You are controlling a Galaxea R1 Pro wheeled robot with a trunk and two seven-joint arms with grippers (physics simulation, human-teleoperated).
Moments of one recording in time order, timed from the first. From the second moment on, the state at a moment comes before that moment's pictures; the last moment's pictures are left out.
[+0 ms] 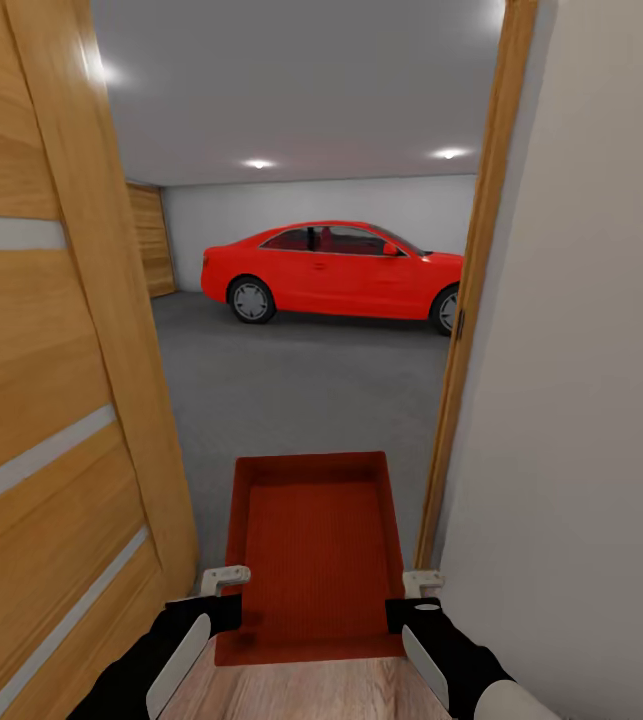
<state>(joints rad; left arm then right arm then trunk) -0.41 0.05 -0.34 -0.89 0.54 0.54 0.31 -0.55 0.08 0.33 -0.46 -0.28 0.28 -0.29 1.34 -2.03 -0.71</state>
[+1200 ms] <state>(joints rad) -0.41 0.05 -0.34 -0.89 0.54 0.54 0.31 -0.55 0.08 0.33 -0.46 -0.28 0.28 -0.29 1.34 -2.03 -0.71</state>
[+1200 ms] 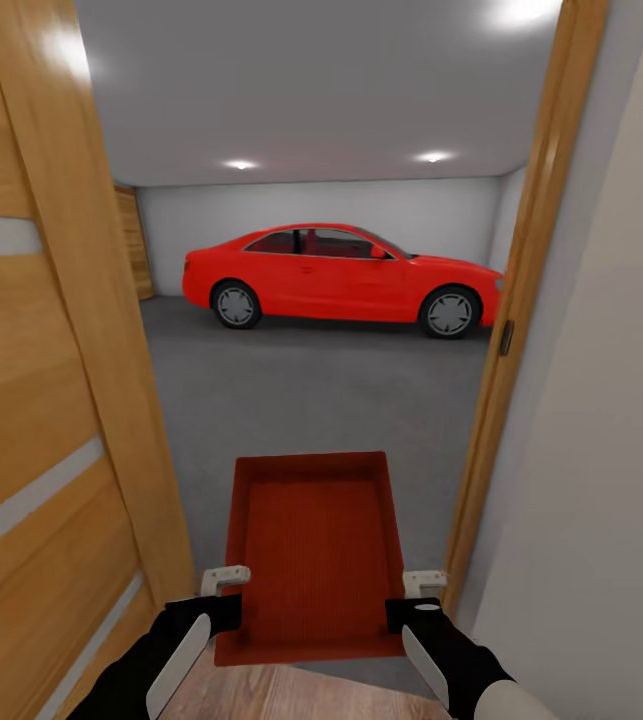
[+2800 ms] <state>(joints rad) -0.41 0.05 -0.34 -0.89 0.54 0.54 0.31 -0.55 0.08 0.33 -0.46 -0.28 0.28 -0.29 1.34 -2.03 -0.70</state>
